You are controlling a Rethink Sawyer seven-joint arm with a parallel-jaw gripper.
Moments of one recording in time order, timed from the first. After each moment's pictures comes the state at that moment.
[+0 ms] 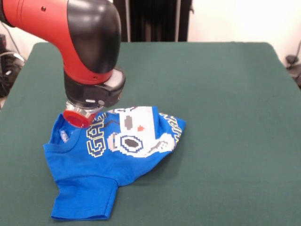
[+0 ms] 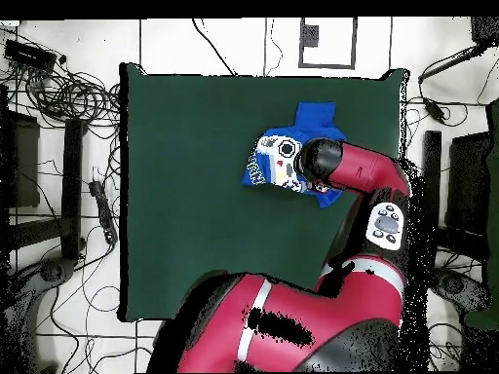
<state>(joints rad) -0.20 -0.14 -0.32 1.06 0.05 0.77 3.29</state>
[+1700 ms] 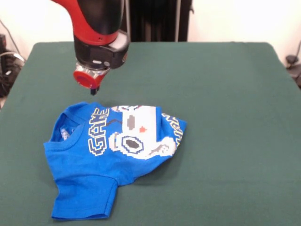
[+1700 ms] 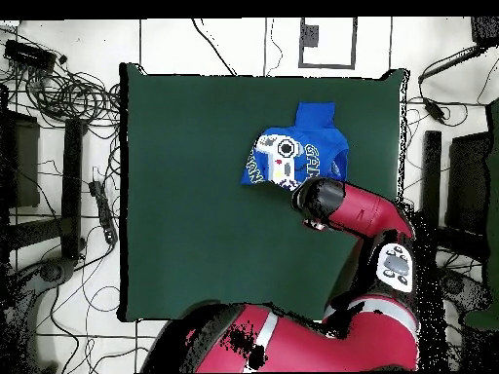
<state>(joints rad) -0.21 -0.30 -0.31 1.39 0.05 0.68 3.29</state>
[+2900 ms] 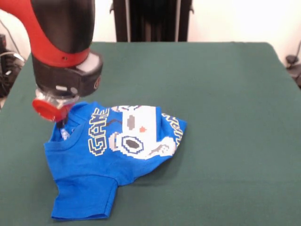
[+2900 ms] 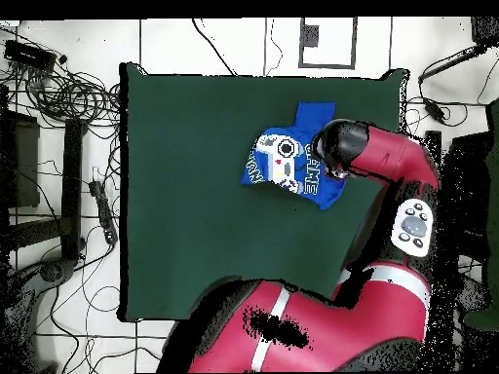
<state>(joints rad) -0.24 -0.18 -0.31 0.96 0.05 0.86 3.29</state>
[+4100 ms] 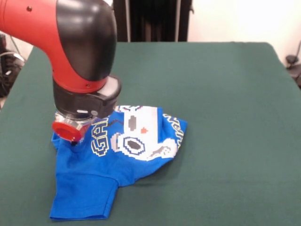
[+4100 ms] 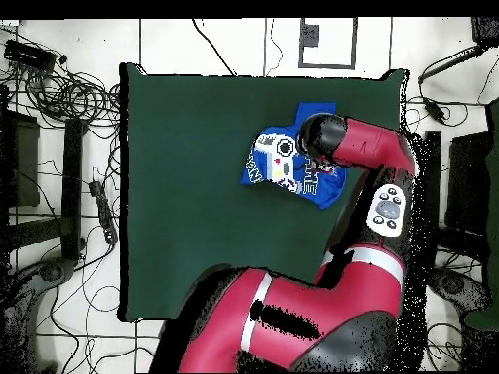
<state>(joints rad) -0.22 -0.09 -0.31 0.87 0.04 0.88 3.29</state>
